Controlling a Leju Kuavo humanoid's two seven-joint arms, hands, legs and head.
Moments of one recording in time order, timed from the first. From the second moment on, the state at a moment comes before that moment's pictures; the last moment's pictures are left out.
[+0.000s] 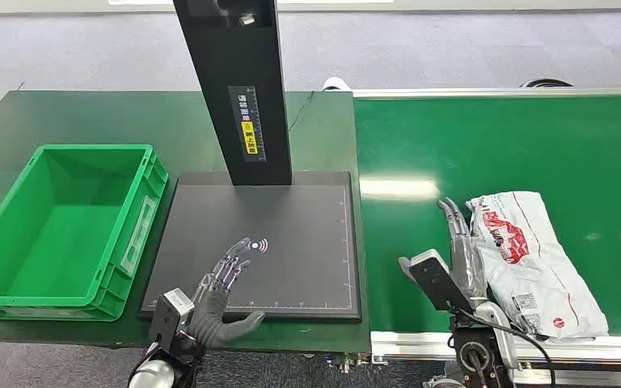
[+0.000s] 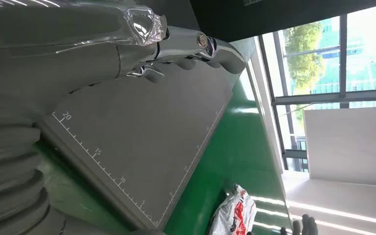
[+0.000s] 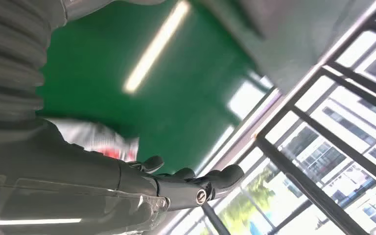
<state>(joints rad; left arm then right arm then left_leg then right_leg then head) 0.01 -0.11 -0.22 -1.37 -0.21 -0.29 -0.42 -0.14 -0.03 0.06 -1.34 0.72 -0.13 -0.26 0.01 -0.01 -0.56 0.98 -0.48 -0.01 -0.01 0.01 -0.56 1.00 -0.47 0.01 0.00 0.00</state>
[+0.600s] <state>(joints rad) 0.04 -0.05 -0.20 -1.39 -0.15 -0.26 -0.40 -0.53 -0.31 0.10 -0.80 0.88 0.04 -0.03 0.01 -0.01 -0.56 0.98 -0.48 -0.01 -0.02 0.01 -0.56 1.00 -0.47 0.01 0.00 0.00</state>
